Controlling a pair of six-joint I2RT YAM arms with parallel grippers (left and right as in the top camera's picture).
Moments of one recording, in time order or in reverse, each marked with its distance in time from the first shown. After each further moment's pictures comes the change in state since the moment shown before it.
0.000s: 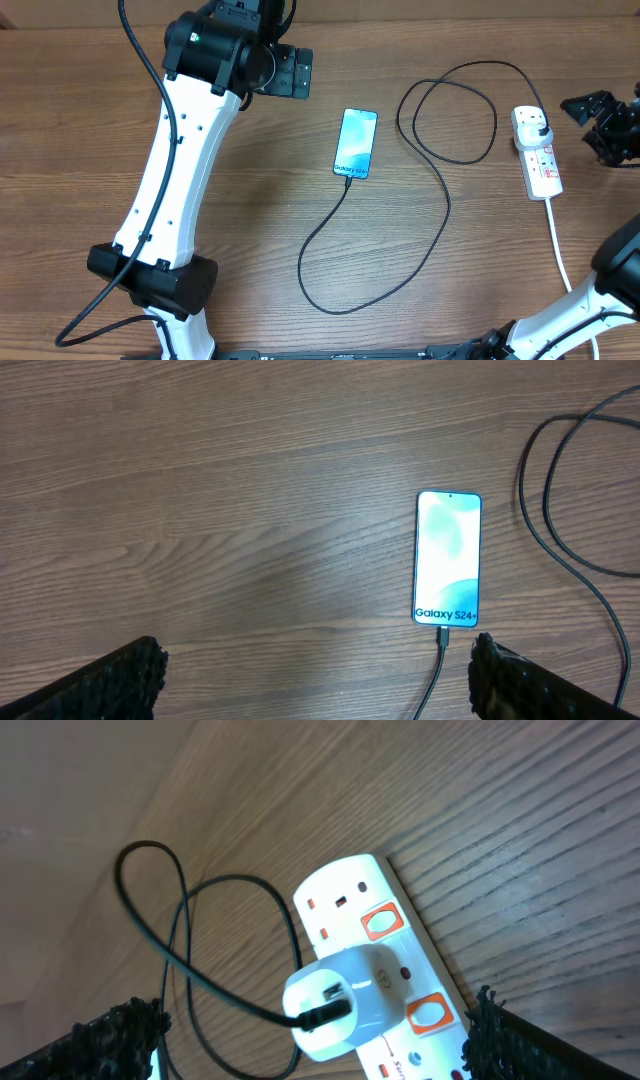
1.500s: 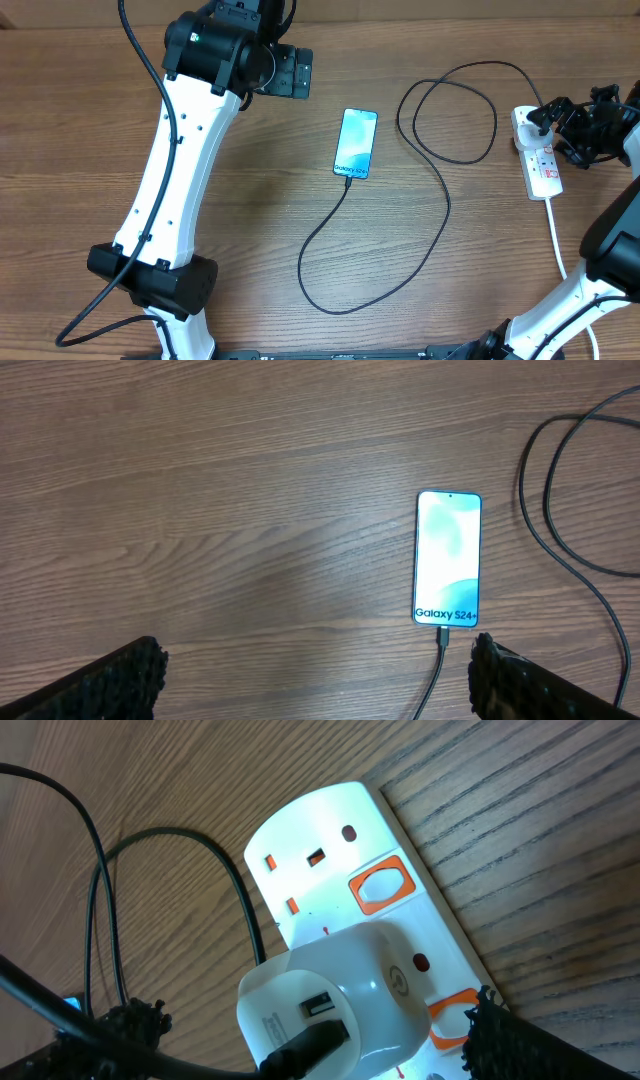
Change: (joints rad) left arm 0.000 0.000 0.000 0.000 0.000 0.000; right arm 0.120 0.063 -0.020 -0.013 0.161 0.033
